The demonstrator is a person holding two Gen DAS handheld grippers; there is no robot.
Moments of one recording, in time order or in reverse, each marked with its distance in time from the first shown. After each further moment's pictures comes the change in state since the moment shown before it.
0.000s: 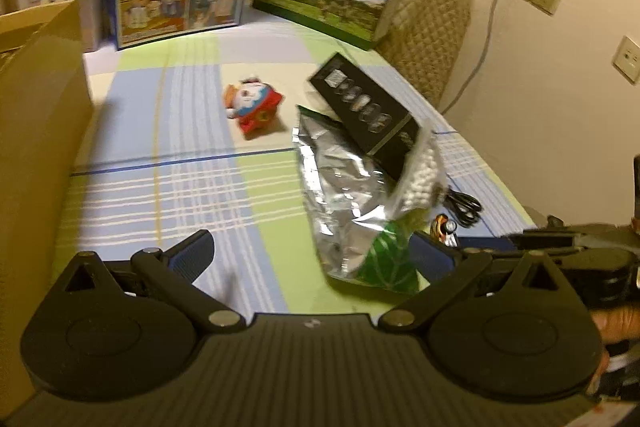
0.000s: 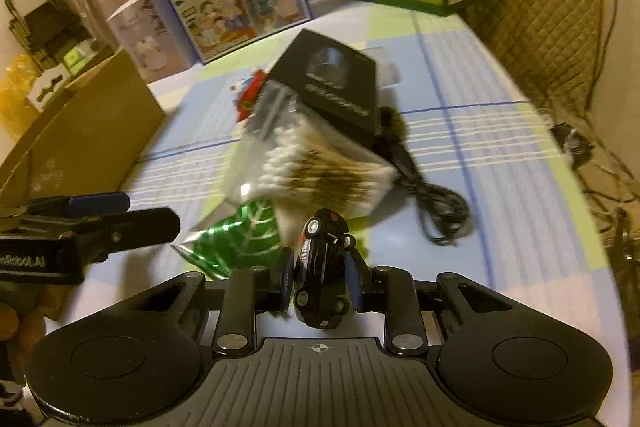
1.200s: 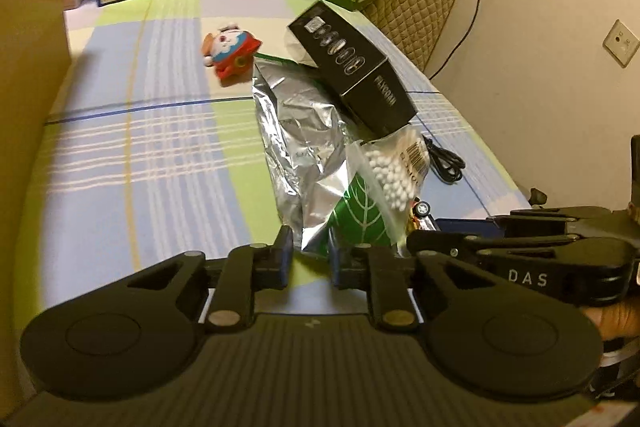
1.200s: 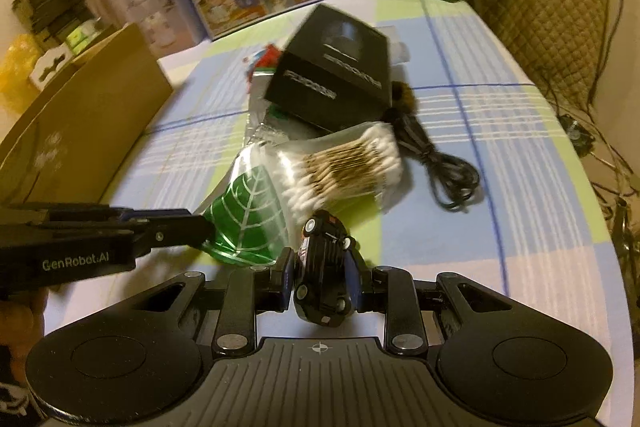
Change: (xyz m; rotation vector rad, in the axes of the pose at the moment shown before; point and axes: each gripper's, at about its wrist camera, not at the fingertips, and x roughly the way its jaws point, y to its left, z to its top) left arm 0.007 -0.006 -0.023 -0.033 0.087 -0.041; right arm 0.000 0.017 -0.016 -0.045 0.054 0.021
